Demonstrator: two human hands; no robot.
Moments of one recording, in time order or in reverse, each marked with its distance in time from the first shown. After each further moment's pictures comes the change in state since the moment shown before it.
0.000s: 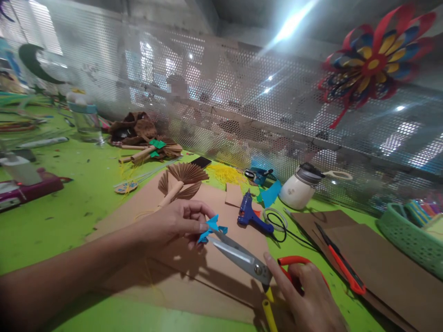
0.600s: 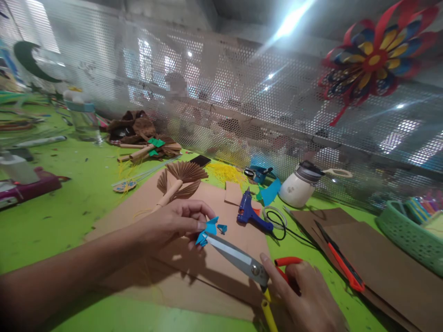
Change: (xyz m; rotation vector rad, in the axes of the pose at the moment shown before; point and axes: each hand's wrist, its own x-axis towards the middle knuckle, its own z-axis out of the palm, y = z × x) left_hand 0.001 -0.006 0.000 -0.056 -0.045 0.058; right_hand -0.010 0.011 -0.002 -0.146 -0.163 -0.108
